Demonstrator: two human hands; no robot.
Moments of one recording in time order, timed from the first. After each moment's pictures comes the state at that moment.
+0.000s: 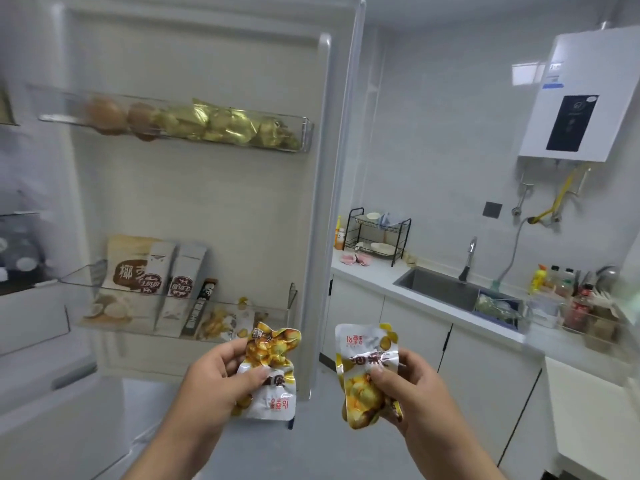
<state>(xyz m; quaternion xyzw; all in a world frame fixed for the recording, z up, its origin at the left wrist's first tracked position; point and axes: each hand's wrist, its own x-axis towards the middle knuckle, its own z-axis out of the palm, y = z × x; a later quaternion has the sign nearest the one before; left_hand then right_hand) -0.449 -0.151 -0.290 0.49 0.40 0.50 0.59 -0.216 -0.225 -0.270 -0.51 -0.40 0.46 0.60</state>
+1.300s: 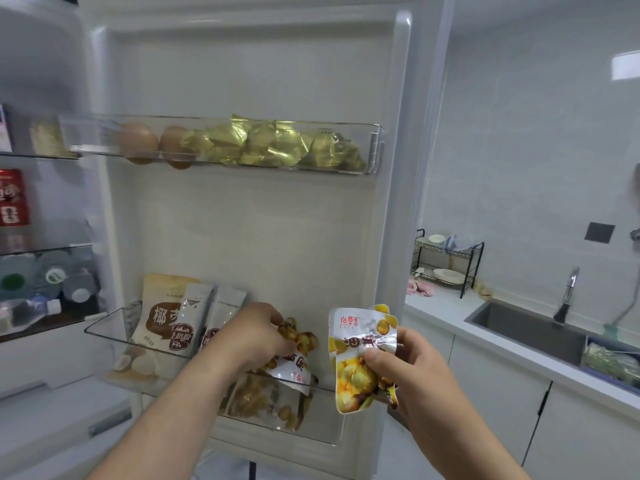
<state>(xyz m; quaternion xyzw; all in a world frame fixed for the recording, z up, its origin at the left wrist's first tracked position) -0.464 0.032 -0.221 0.67 0.64 0.28 0.25 -0.252 -0.055 -0.234 -0.46 -0.49 0.49 0.55</state>
